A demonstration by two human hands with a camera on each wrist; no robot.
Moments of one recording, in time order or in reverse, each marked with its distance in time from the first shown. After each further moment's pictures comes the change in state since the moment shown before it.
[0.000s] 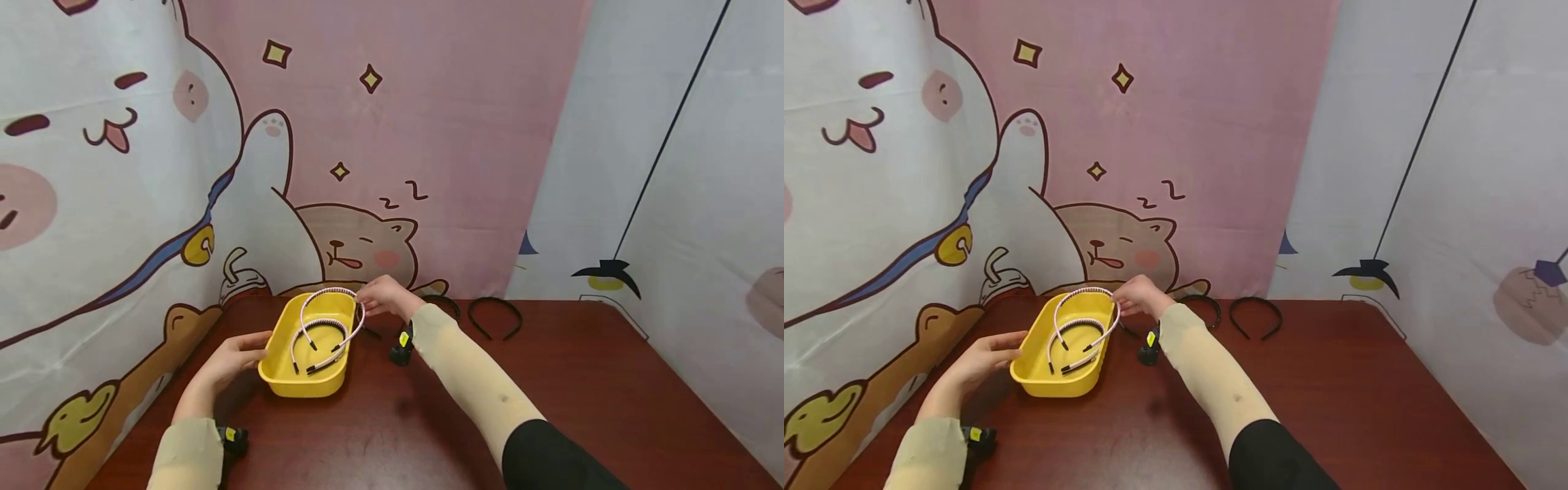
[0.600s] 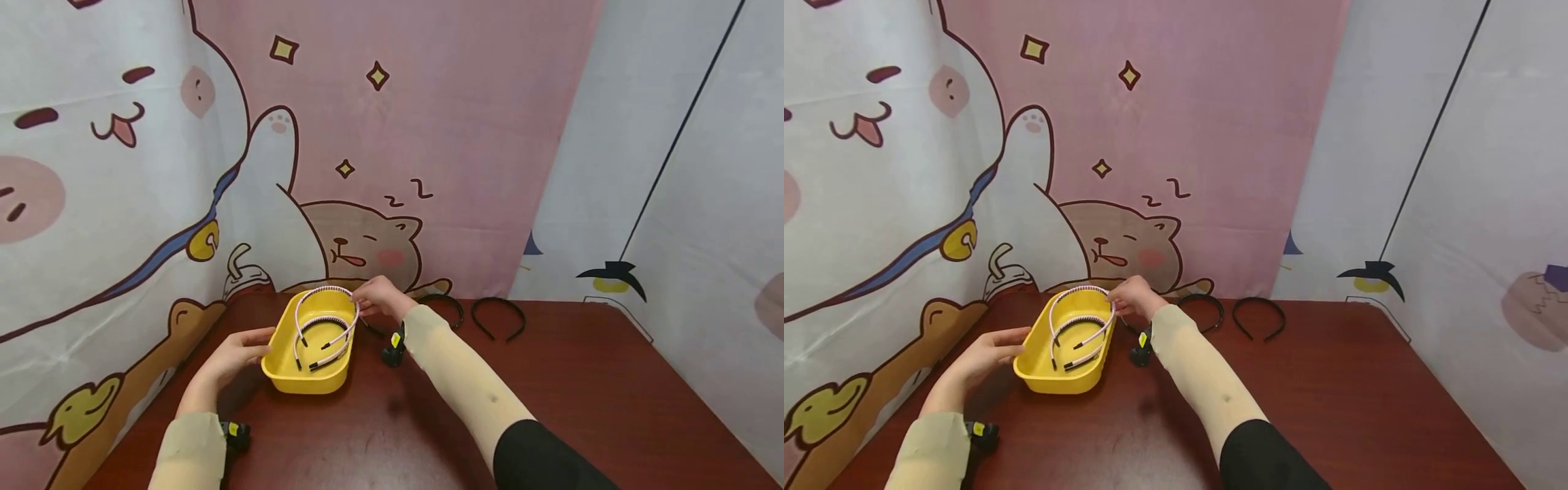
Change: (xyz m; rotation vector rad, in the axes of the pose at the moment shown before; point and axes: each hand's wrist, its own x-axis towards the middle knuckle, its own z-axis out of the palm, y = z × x) left_hand 0.001 -0.003 -0.001 0.006 -0.006 0.001; right_hand 0.010 0.003 0.020 0.028 0.031 0.011
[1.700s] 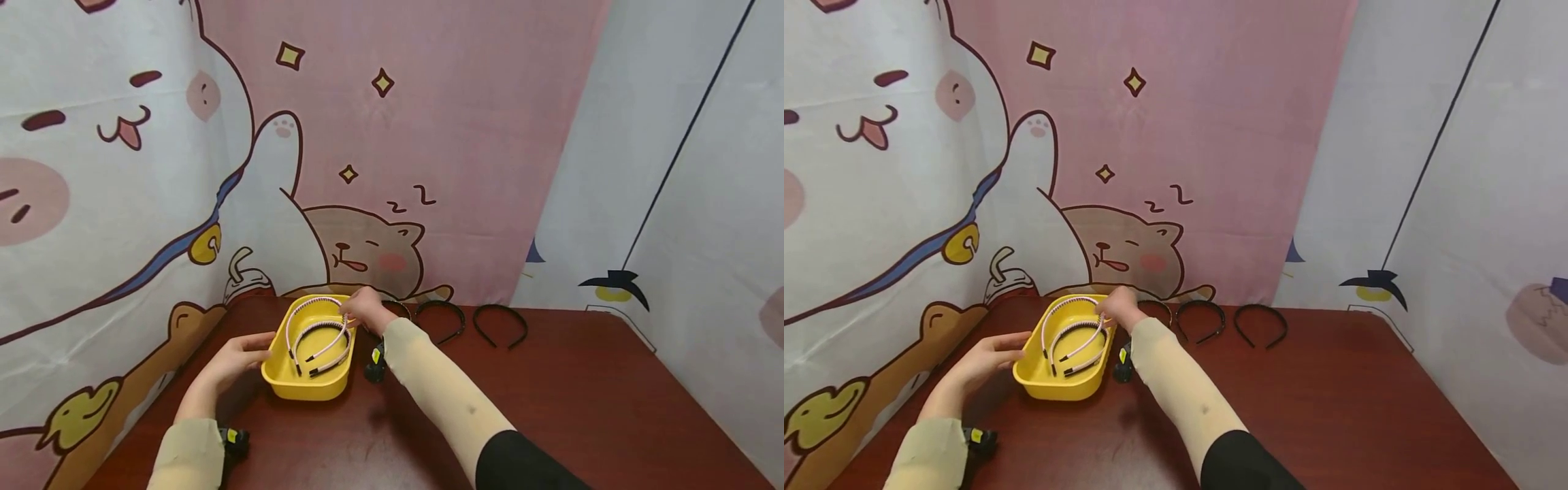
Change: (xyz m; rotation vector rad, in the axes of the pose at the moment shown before) left_hand 0.001 0.001 0.000 -0.002 0.028 -0.013; right_hand 0.005 0.005 0.041 -0.053 0.165 -0.045
